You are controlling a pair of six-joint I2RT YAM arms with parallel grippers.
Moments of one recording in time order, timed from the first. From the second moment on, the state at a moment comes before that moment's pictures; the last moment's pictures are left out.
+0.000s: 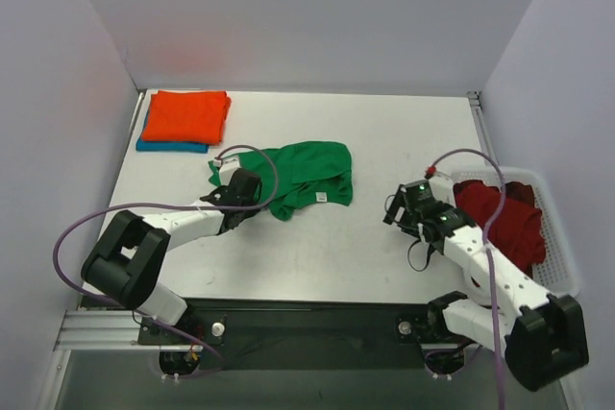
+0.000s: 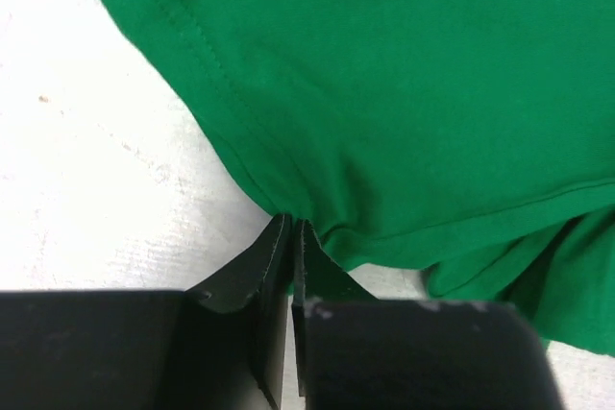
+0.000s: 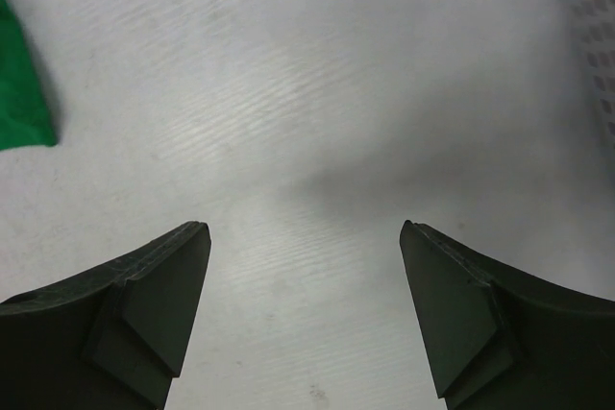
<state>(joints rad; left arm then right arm) -0.54 1.53 0.70 -0.08 -0.42 -0.74 0.30 0.96 0.55 -0.55 0.33 0.68</state>
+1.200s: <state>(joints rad) -0.50 1.44 1.04 -0.27 -0.54 -0.75 0.99 1.92 1.16 -0.06 0.52 0.75</state>
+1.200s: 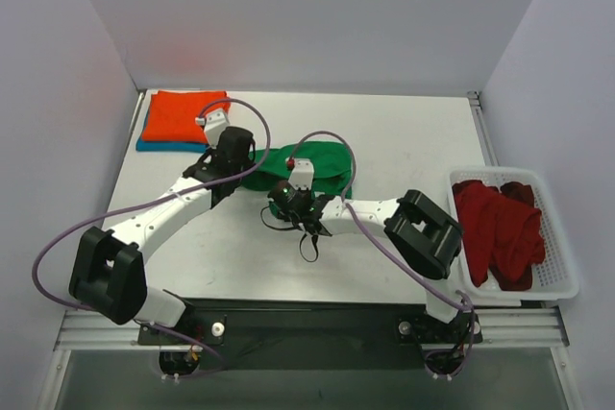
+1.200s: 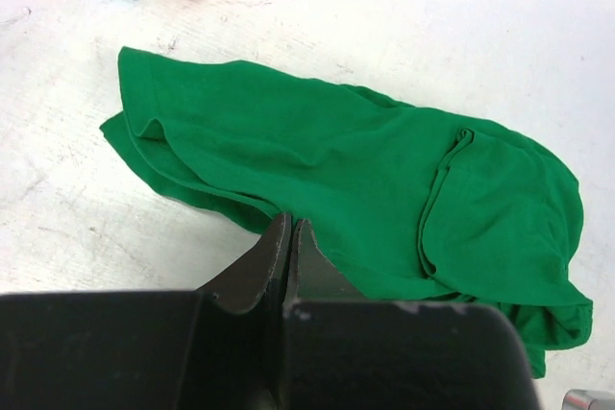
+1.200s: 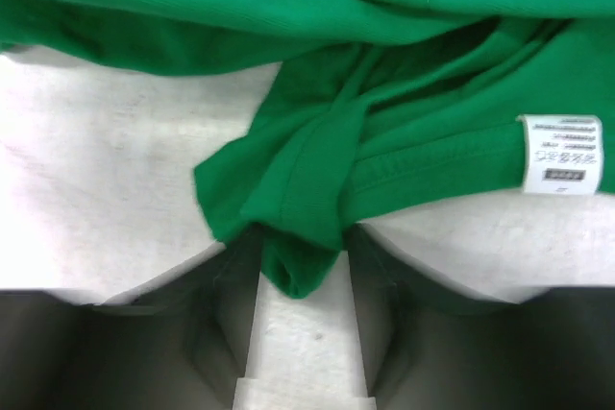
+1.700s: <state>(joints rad) -0.45 1.40 1.16 -0.32 -0.57 -0.73 0.81 1.53 0.88 -0.22 0.53 0.73</state>
